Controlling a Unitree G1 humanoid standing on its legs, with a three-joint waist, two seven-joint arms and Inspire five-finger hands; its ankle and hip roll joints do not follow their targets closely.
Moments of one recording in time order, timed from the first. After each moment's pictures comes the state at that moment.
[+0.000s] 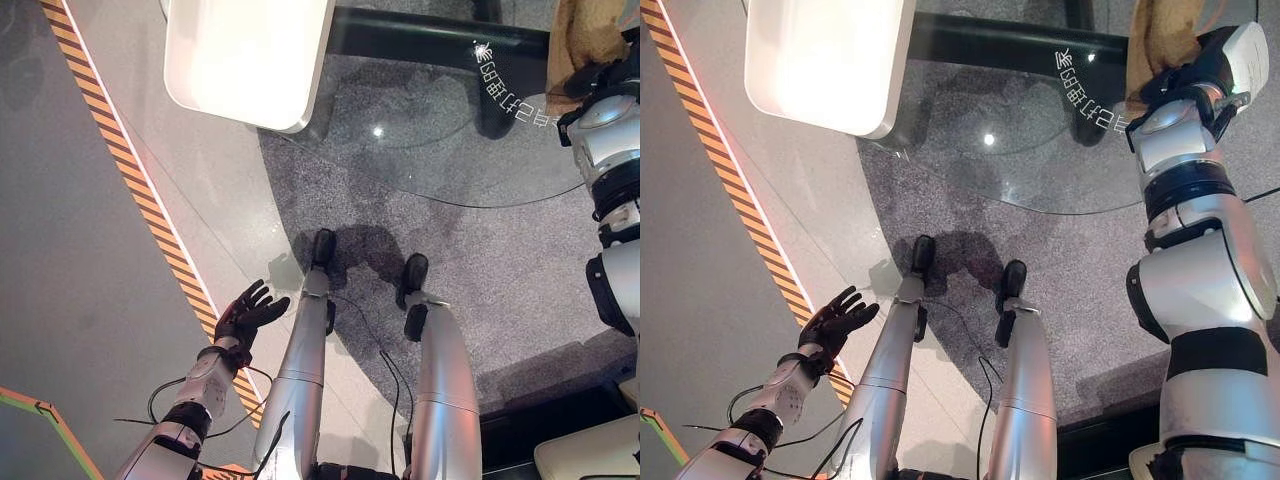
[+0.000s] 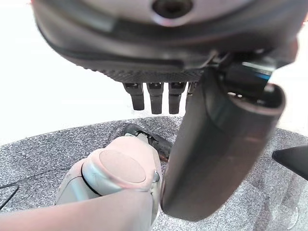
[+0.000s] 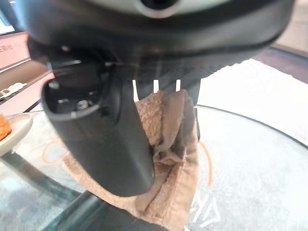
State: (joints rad) left arm -0.35 0.36 -0.30 0.94 -0.91 -0.18 -0.14; right arm -1.52 -0.71 0.64 1.24 0.23 0.34 -0.50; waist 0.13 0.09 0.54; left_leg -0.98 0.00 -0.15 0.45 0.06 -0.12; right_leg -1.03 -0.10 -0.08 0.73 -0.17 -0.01
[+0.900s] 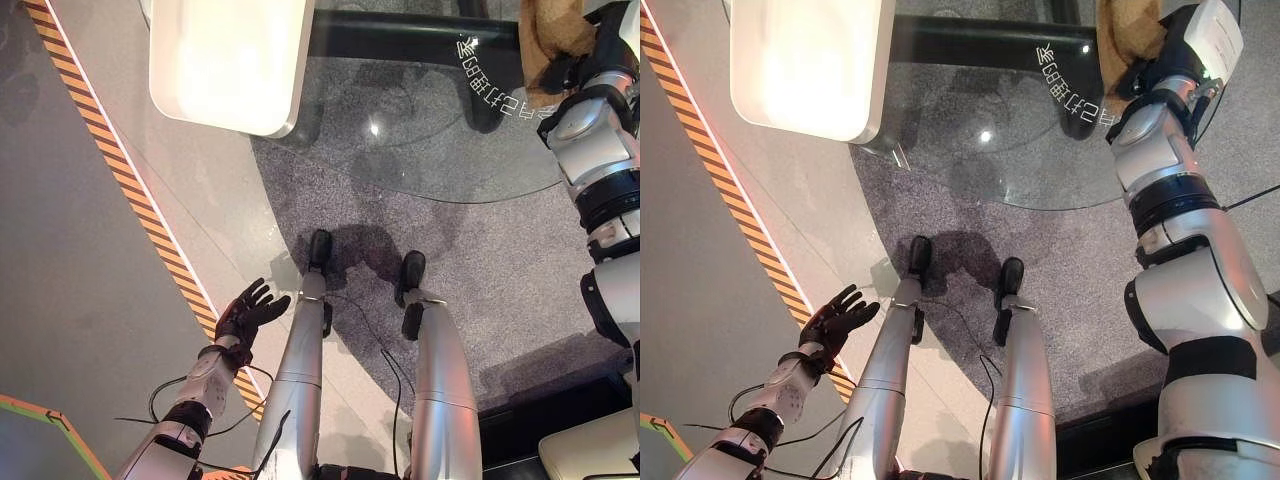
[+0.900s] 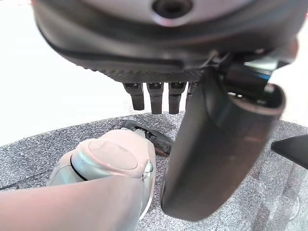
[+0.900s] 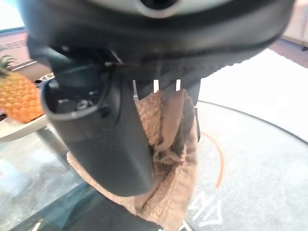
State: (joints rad) left arm -0.35 0.35 -0.30 0.93 -0.91 -0.18 -0.14; right arm -1.43 -0.71 0.67 1.02 0.08 0.34 -0.47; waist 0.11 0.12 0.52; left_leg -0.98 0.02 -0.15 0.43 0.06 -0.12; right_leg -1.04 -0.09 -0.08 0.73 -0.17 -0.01
